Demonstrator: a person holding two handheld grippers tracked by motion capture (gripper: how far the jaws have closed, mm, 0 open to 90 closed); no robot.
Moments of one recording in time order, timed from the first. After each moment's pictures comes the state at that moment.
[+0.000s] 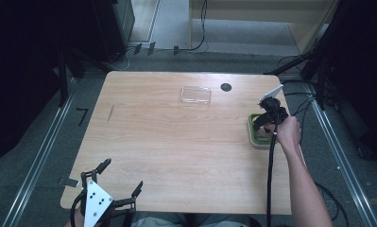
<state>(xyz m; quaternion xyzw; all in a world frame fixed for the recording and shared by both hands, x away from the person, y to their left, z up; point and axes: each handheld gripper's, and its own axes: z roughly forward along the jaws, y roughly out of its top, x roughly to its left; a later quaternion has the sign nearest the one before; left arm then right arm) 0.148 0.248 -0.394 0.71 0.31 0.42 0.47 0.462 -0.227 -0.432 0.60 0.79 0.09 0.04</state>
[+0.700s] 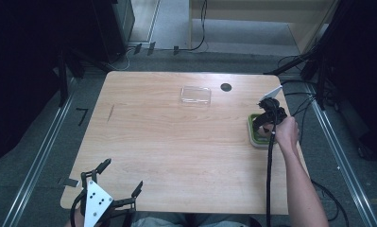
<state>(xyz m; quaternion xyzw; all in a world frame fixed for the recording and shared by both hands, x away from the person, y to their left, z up) 0.148 0.248 -0.394 0.71 0.31 0.42 0.47 0.468 -0.227 -0.442 0.61 0.78 0.08 0.04</state>
